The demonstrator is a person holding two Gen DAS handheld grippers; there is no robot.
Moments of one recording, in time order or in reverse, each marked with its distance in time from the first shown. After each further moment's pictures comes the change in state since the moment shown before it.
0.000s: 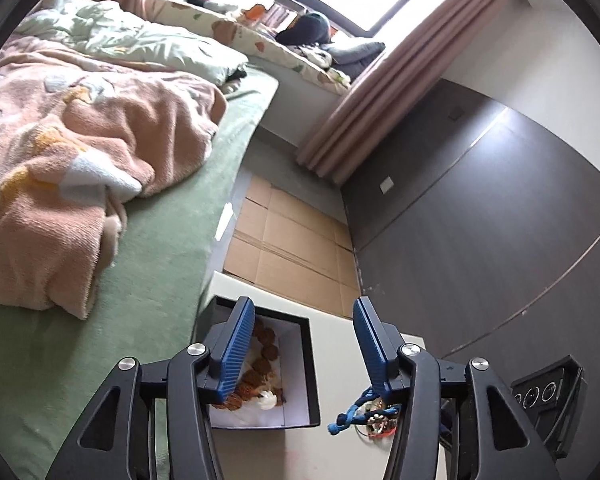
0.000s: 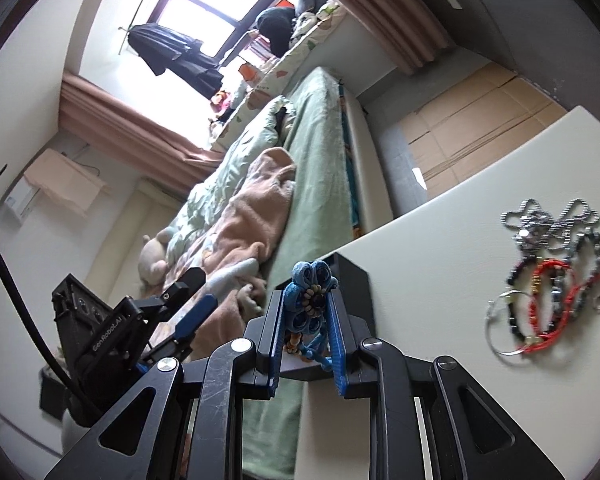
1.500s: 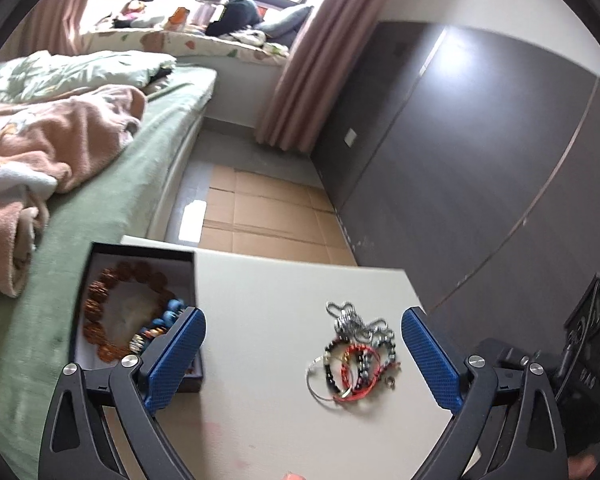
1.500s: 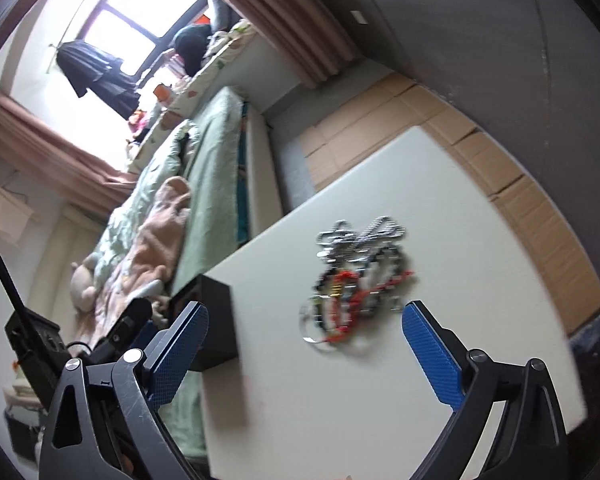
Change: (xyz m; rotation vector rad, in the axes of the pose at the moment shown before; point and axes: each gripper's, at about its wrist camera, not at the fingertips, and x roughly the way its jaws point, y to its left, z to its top) left arm 0.048 -0.108 -0.088 0.285 0.081 0.003; right arm -0.106 -0.083 0.017 0.102 -0.029 -0.327
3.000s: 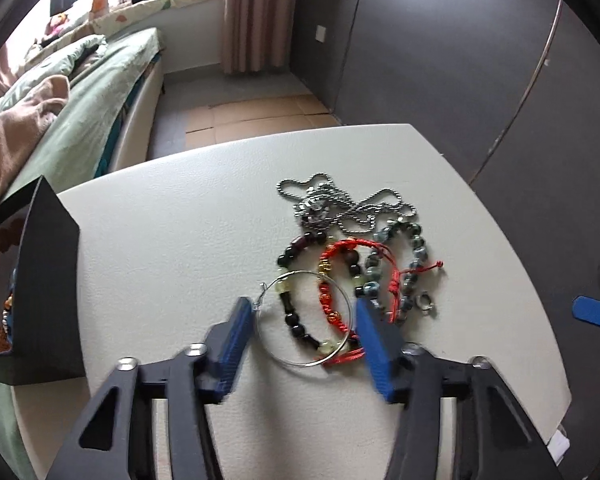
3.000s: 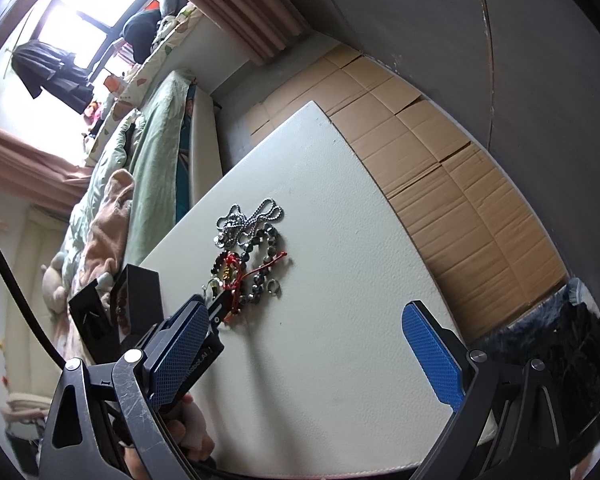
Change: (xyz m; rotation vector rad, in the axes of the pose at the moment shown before) left arm 0.118 -0.061 -0.069 0.273 0.297 0.121; right arm -0.011 -0.079 0.004 0.061 0.108 -0.120
